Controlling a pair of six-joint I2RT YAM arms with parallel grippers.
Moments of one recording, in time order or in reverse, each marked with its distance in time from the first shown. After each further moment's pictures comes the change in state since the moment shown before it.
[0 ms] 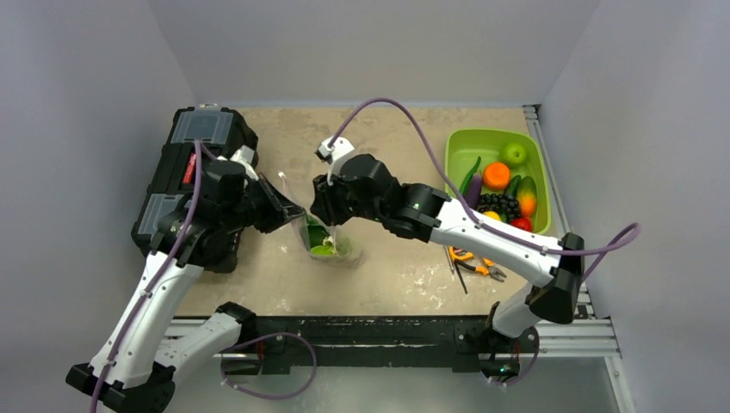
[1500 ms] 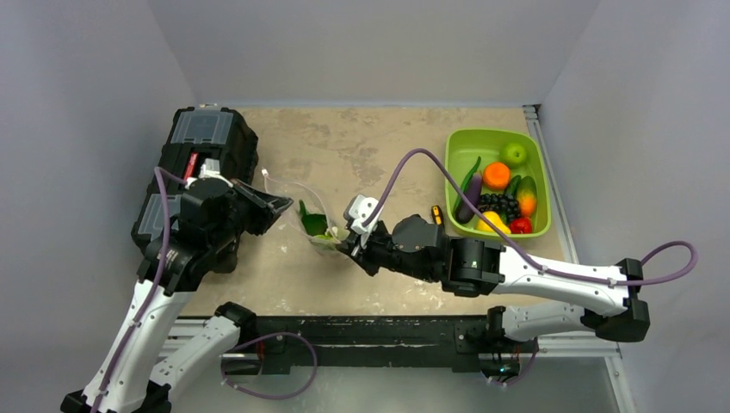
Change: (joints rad) left arm 0.002 -0.153 -0.104 0.105 -0.190 -0.328; right arm 0.248 -0.344 -0.346 0.137 0.116 -0.327
